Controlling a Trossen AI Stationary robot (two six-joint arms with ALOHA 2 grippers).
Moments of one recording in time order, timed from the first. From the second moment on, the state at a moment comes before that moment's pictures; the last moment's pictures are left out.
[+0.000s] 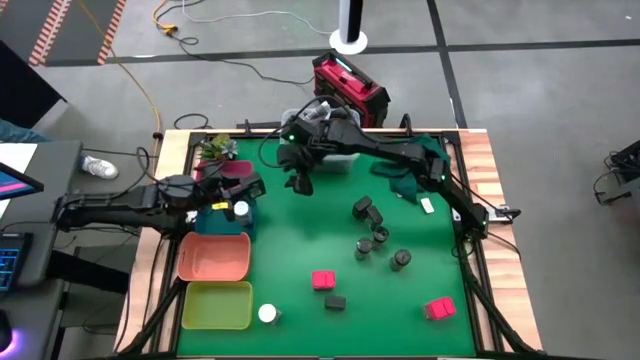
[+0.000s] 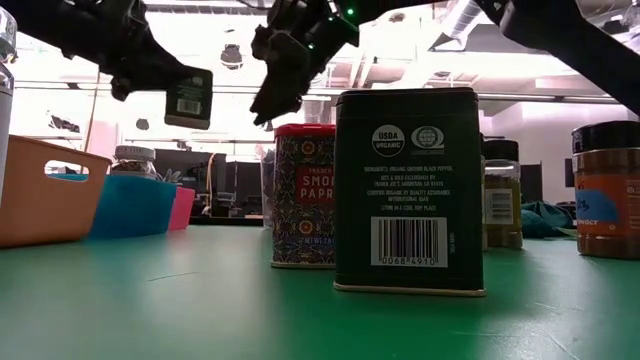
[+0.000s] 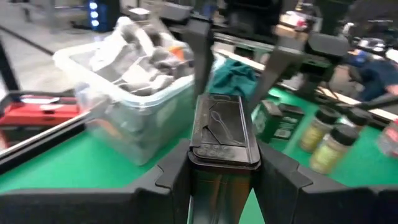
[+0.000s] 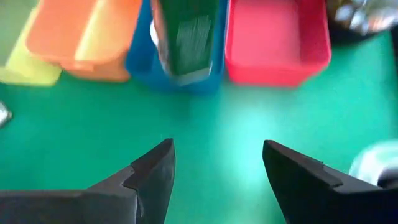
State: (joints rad) left arm 0.06 0.43 0.44 -0.21 -0.44 -0.30; right arm -0.28 2.30 2.33 -0.94 -0.32 -0.28
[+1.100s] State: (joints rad) left arm 0.06 0.41 0.44 -0.90 -1.02 -0.91; right arm -0.21 2.30 2.33 -0.97 -0.31 -0.24
